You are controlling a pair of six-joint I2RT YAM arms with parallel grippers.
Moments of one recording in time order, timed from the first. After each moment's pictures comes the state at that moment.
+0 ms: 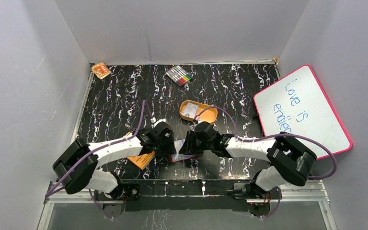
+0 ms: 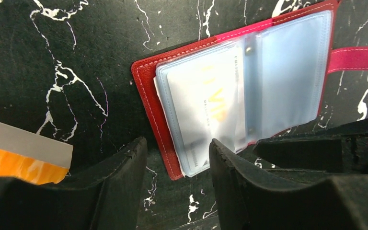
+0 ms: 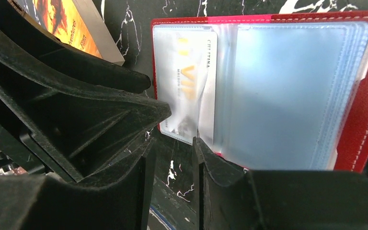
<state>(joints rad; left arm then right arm) -0.86 1.36 0.66 -0.36 -0.08 -0.90 0.97 1.44 0.61 0.10 -0.18 0.97</state>
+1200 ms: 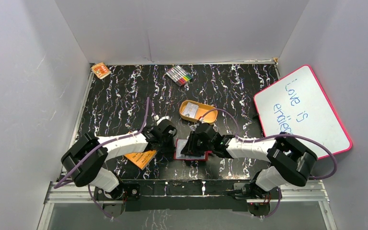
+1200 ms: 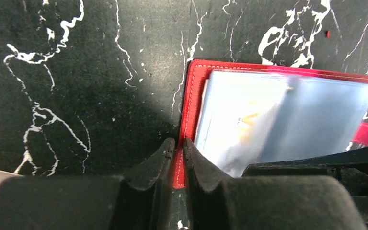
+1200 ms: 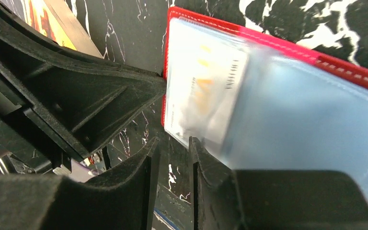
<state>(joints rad) -0.85 1.47 0.70 -0.27 -0.07 -0.90 0.97 1.45 0.59 0.09 -0.14 1.08</state>
